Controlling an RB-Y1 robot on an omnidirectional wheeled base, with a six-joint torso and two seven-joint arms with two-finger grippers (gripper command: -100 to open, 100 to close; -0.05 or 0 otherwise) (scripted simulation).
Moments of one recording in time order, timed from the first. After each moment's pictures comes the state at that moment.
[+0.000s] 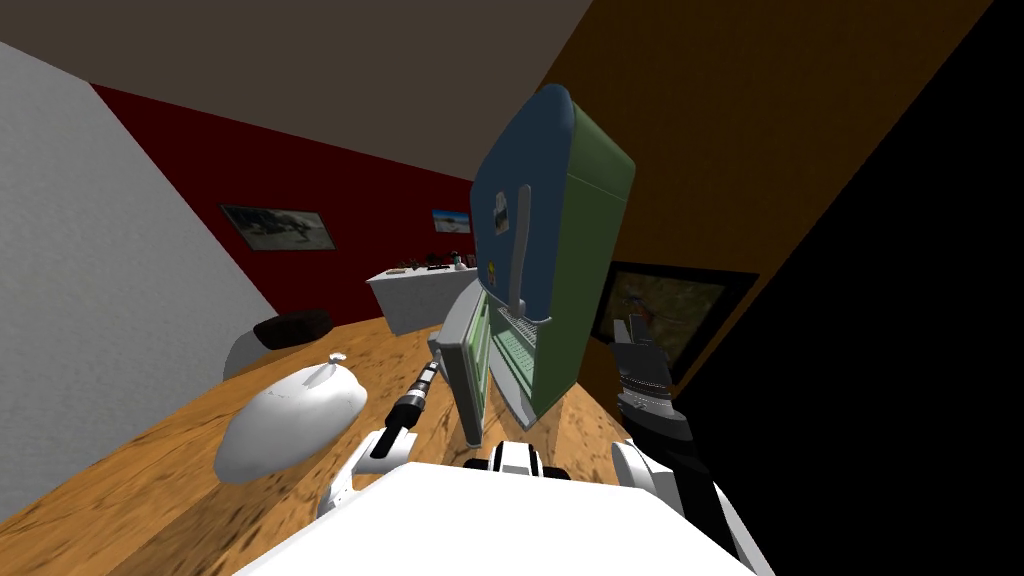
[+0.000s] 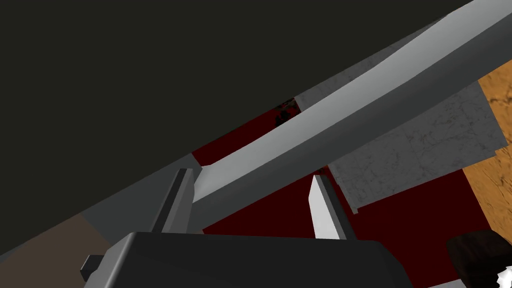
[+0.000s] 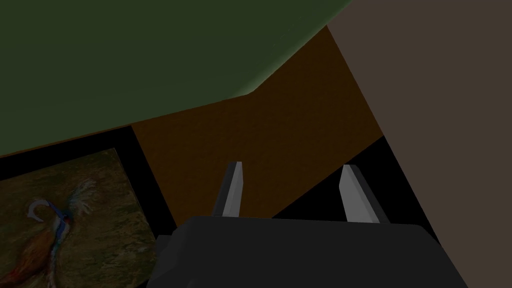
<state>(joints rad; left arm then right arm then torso) 0.22 0.19 0.18 -1.44 -0.18 -0.33 -0.20 0.49 0.02 0.02 -2.31 0.06 -0.55 0.06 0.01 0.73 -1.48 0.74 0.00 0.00</state>
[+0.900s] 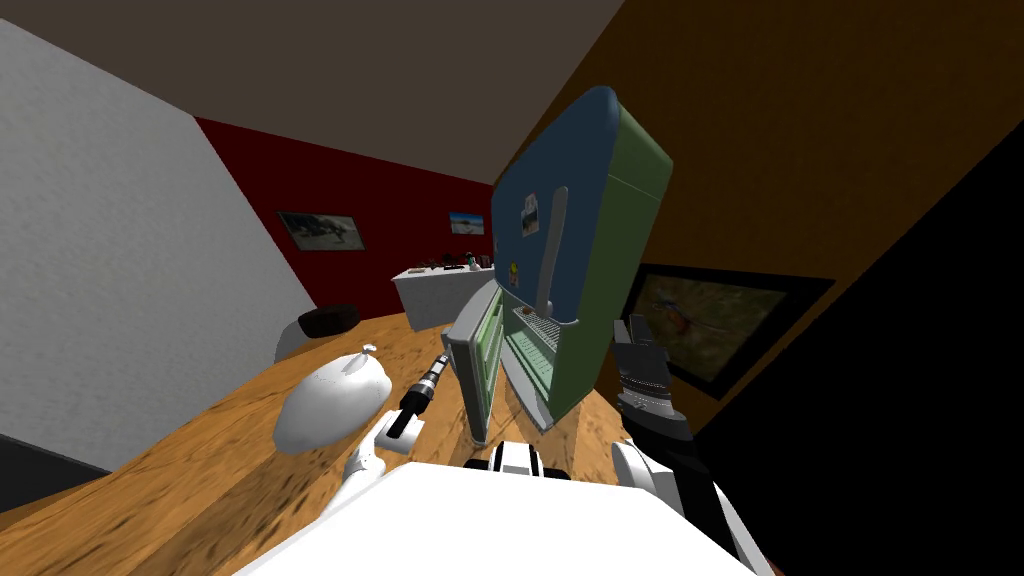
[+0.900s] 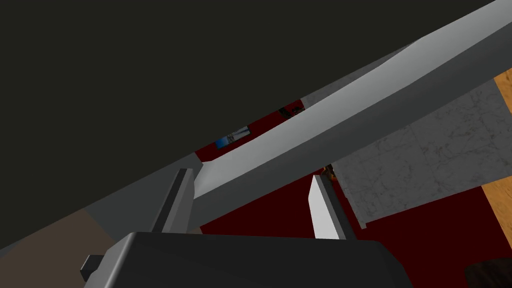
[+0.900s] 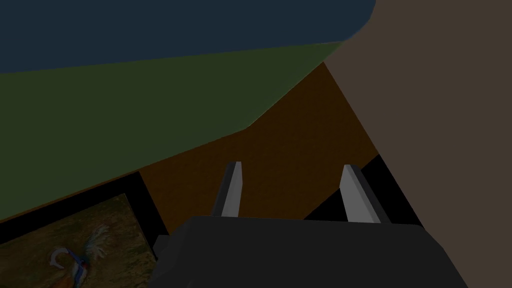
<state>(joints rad) 0.07 0.27 0.13 -1.23 -0.29 -0.45 -0.05 0.49 0.02 0.02 -2.31 0.06 -0.55 0.06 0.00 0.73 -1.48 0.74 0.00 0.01</state>
